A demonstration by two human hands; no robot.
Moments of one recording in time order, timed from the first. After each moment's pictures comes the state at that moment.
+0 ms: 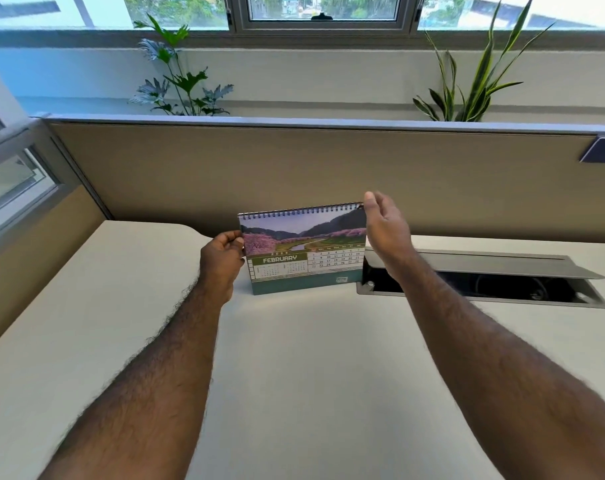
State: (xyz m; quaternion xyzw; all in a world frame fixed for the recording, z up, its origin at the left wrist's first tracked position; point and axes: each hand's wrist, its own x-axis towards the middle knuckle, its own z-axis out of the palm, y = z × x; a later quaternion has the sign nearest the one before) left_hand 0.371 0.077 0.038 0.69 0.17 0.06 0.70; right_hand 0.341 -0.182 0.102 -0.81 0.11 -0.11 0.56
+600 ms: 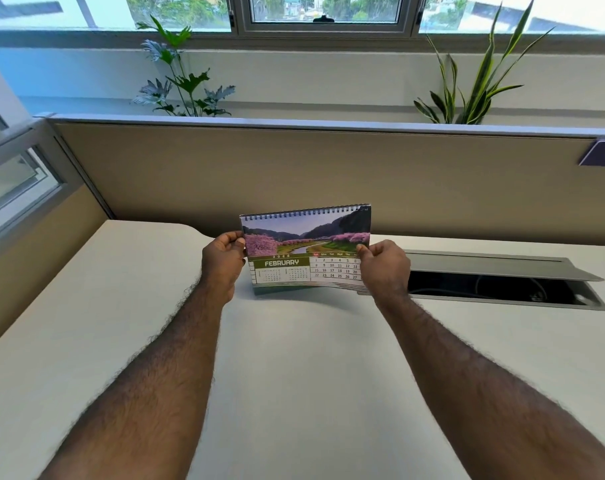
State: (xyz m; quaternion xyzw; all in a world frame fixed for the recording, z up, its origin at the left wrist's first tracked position) left_hand 0.368 0.077 0.039 0.70 0.16 0.07 0.69; right_hand 0.318 -0.170 0.054 -0.84 0.27 -0.15 0.45
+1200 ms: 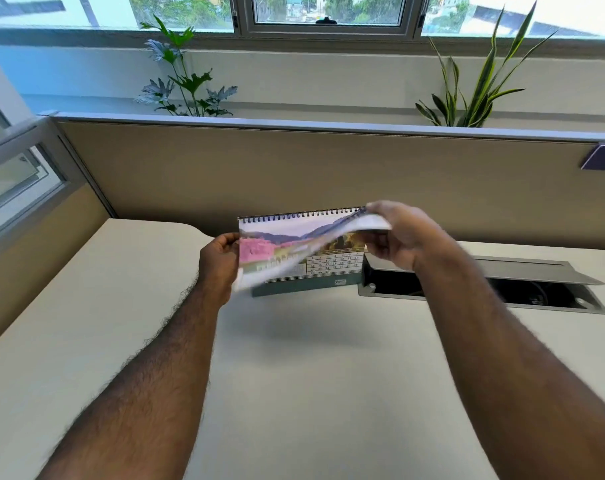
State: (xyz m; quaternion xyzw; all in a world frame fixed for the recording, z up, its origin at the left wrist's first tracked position) left_hand 0.363 0.088 0.036 0.70 0.14 0.07 0.70; right_hand 0.327 -0.190 0.145 -0.65 0.20 0.08 0.73
